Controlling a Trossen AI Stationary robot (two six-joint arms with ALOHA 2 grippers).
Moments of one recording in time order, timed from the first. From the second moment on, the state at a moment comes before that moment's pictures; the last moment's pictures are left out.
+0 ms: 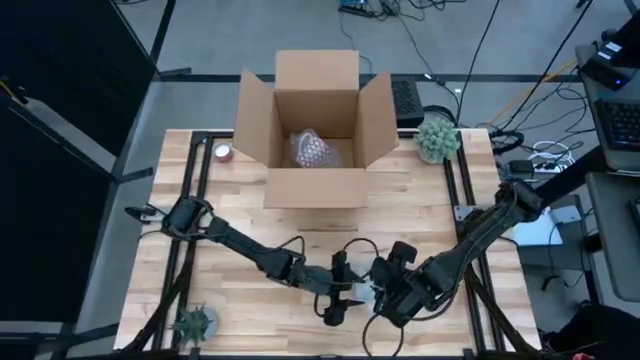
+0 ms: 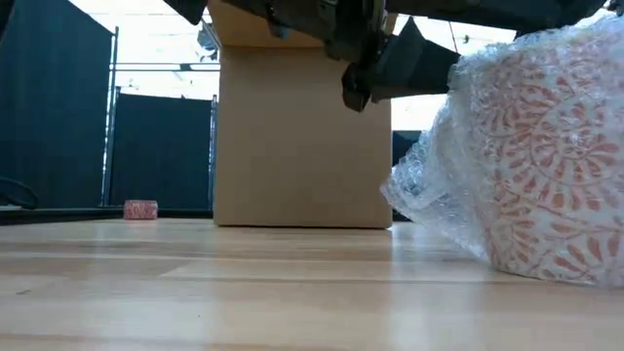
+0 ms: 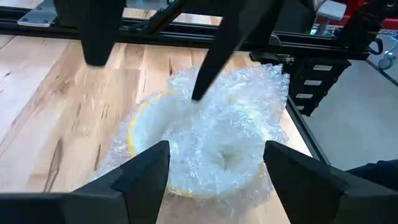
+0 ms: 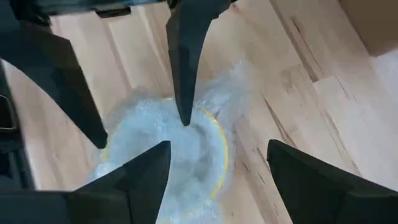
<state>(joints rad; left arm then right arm) -0.39 2.07 1.32 0.33 -0.16 -0.25 0.68 1.67 1.38 -1.00 0.45 1.03</state>
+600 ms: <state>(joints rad) -0.39 2.07 1.32 0.33 -0.17 -0.25 0.59 1.88 1.38 -0.95 0.44 0.92</state>
